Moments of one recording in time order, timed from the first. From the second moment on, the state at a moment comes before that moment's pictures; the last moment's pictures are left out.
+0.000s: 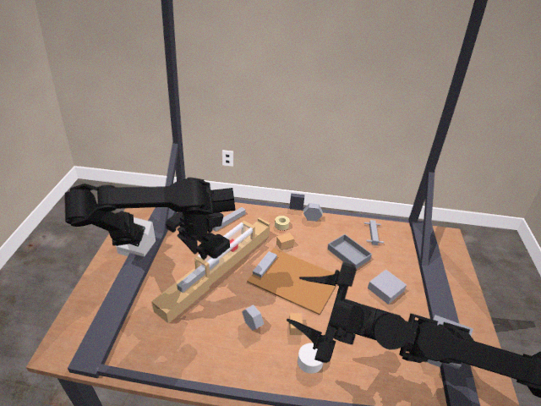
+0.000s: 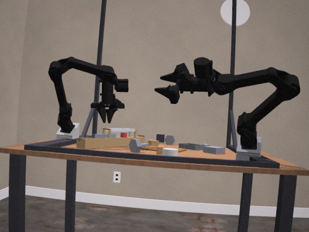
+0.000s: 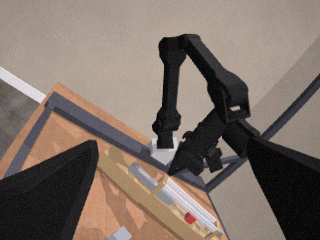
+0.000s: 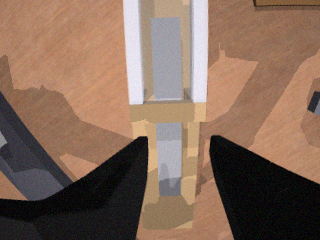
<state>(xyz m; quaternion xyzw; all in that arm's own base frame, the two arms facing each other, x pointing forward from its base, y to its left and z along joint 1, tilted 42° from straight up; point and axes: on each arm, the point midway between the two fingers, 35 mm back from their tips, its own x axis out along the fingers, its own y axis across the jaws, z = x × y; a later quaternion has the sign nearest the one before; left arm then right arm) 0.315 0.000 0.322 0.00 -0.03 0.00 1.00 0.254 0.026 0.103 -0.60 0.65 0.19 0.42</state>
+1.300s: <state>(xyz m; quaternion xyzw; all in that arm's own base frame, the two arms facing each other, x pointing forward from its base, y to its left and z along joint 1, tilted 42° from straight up) 0.315 0.000 0.322 0.00 -0.03 0.00 1.00 0.223 0.214 -0.152 -0.56 0.61 0.21 0.52</state>
